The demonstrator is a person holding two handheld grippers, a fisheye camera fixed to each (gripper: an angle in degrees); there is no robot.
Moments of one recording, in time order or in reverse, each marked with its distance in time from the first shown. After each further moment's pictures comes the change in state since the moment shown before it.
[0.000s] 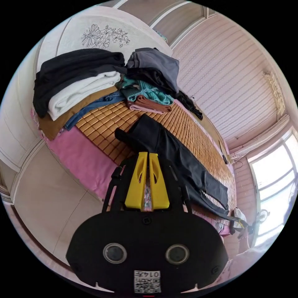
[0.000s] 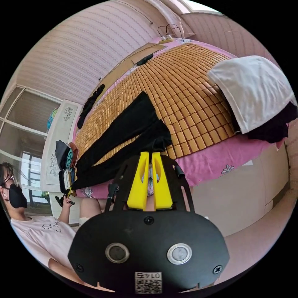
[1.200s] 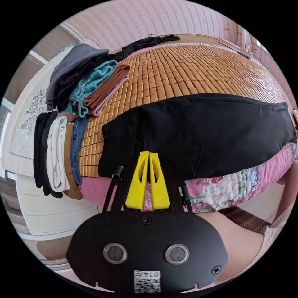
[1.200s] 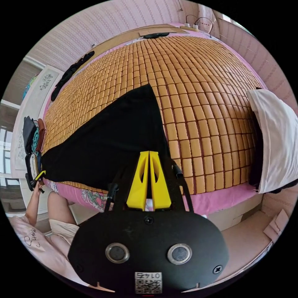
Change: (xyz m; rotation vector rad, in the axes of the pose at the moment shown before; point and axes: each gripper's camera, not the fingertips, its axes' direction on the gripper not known) left arm 0.186 0.120 0.194 -0.302 -0.532 0.770; right arm -0.037 -0.029 0.075 -0.150 0.255 -0.119
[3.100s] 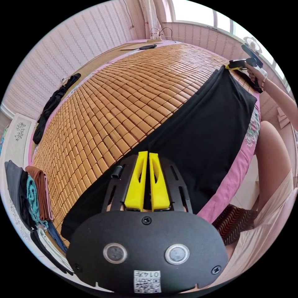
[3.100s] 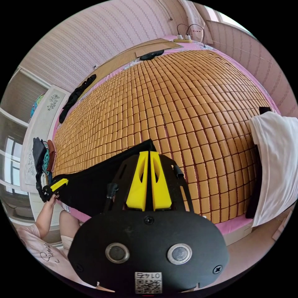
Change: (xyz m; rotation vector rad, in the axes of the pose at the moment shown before) left arm 0.342 -0.116 0.012 0.177 0.285 0.573; right arm 0.008 -0.074 0.001 0.122 -0.105 0.047
